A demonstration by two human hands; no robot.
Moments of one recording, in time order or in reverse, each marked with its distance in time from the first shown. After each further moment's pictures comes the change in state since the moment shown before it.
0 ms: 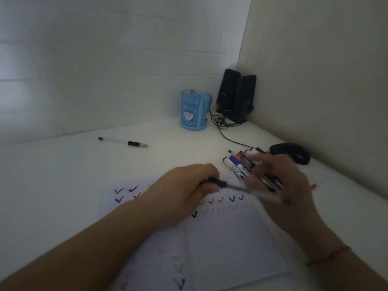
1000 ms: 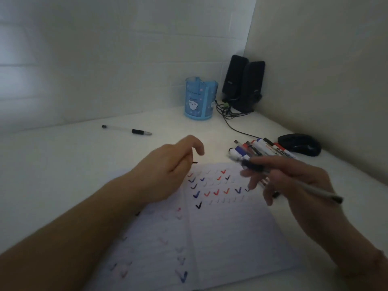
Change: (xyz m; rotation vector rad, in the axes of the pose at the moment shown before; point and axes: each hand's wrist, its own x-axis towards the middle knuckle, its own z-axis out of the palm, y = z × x) left_hand -0.002 -0.029 -0.019 0.030 -0.017 -0.166; right_hand -0.005 -0.020 -0.014 0.595 -0.243 0.217
